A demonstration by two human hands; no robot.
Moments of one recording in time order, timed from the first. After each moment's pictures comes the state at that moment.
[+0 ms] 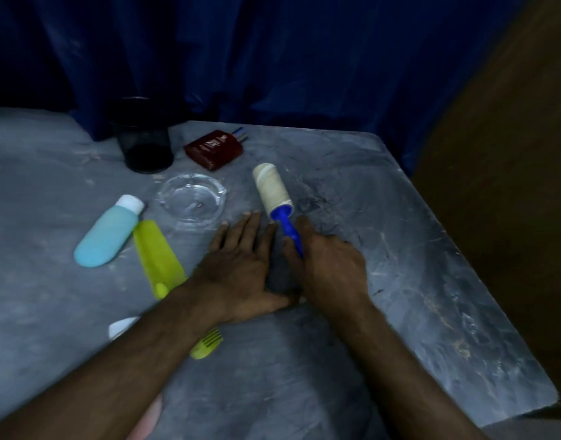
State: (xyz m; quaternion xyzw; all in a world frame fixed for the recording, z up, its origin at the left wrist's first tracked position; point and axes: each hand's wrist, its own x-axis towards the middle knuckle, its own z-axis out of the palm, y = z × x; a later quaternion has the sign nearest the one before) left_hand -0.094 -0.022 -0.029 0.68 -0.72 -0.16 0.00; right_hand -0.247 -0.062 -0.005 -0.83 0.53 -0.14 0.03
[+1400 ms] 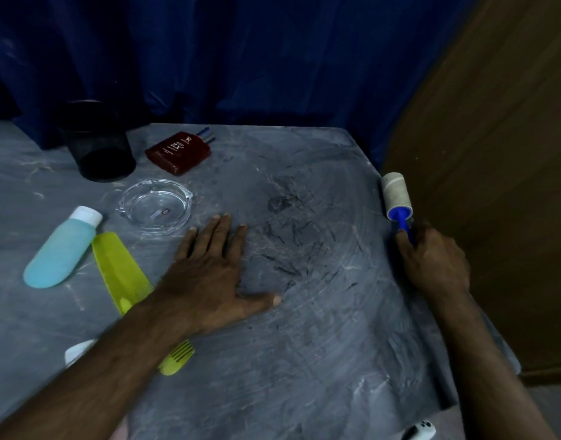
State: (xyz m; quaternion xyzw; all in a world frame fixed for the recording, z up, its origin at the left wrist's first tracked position) left_hand -0.090 -0.024 -0.041 0.68 -0.72 -0.14 -0.01; right_hand -0.413 -0.114 0.009 -0.65 0.75 -0.11 0.04
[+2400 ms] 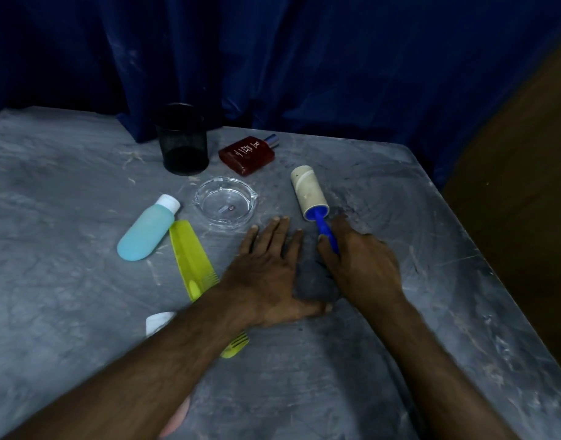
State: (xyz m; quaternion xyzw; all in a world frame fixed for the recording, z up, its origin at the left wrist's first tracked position) left_hand -0.092 -0.022 -0.039 0.68 -0.72 -0.15 0.03; right_hand -0.252 -0.090 -0.013 -0.85 0.51 -0.15 0.03
